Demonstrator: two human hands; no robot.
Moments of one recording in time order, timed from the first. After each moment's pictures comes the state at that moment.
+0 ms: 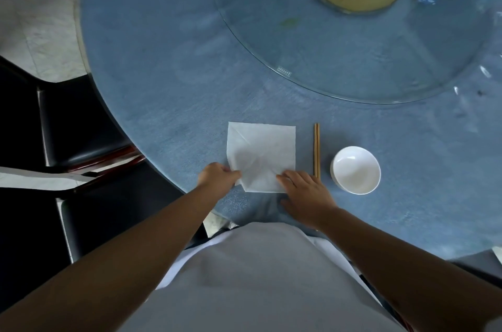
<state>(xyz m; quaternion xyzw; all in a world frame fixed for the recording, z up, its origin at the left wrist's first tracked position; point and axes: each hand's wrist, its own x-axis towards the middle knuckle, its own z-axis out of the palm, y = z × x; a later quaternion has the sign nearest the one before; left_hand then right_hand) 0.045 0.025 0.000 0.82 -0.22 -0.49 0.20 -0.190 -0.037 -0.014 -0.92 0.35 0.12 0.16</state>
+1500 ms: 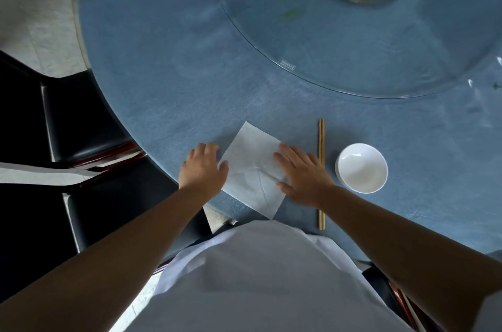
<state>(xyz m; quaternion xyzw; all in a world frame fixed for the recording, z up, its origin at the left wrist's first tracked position) 0.072 0.034 -0.011 0.85 -0.46 -0.23 0.07 -0.171 -0.070 -0.024 -0.93 0.33 0.09 0.15</state>
